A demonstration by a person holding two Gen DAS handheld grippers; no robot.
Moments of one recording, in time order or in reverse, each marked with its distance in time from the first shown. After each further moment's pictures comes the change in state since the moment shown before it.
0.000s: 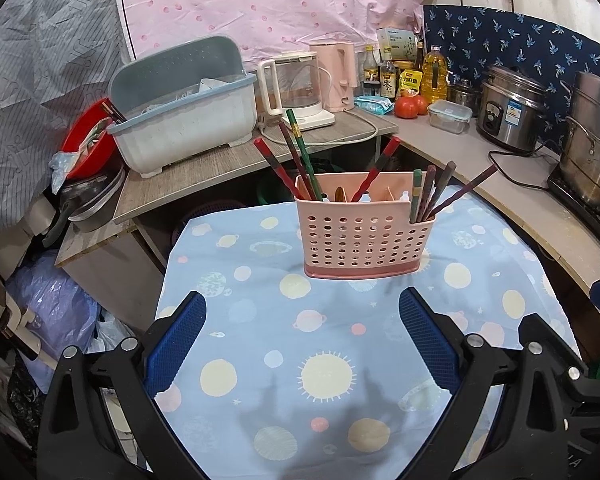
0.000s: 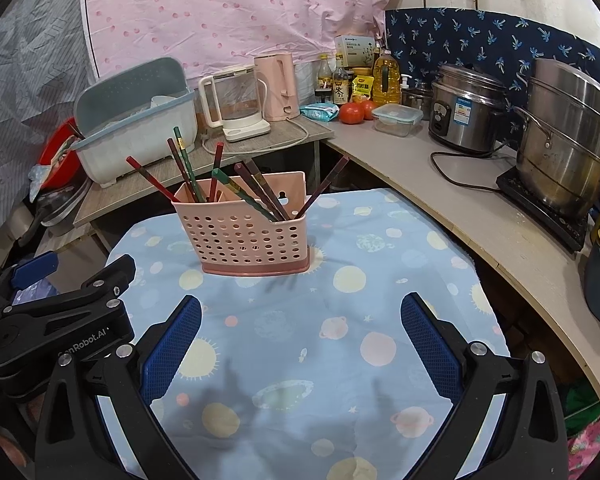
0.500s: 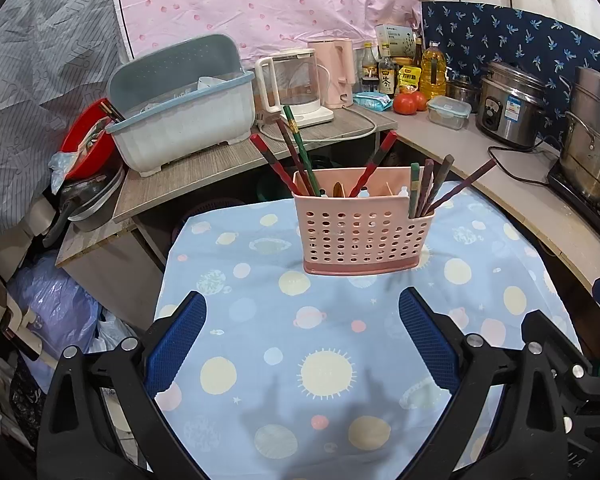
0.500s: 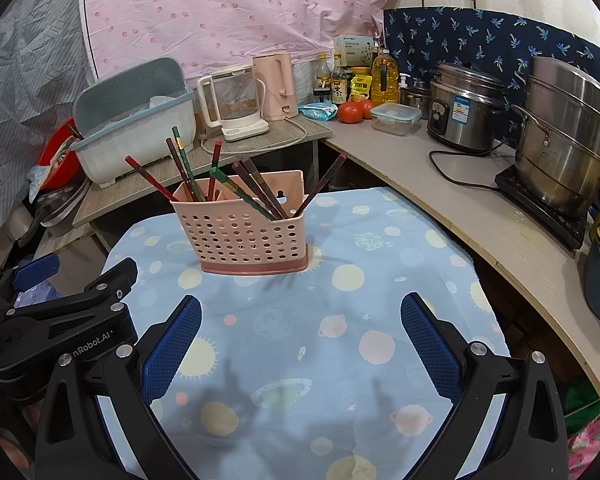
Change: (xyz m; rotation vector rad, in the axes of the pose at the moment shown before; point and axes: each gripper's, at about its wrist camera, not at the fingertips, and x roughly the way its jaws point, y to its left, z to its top) left arm 0.000 -0.003 -0.001 0.009 0.008 0.004; right arm -0.001 -0.001 -0.003 0.004 0.000 -0.001
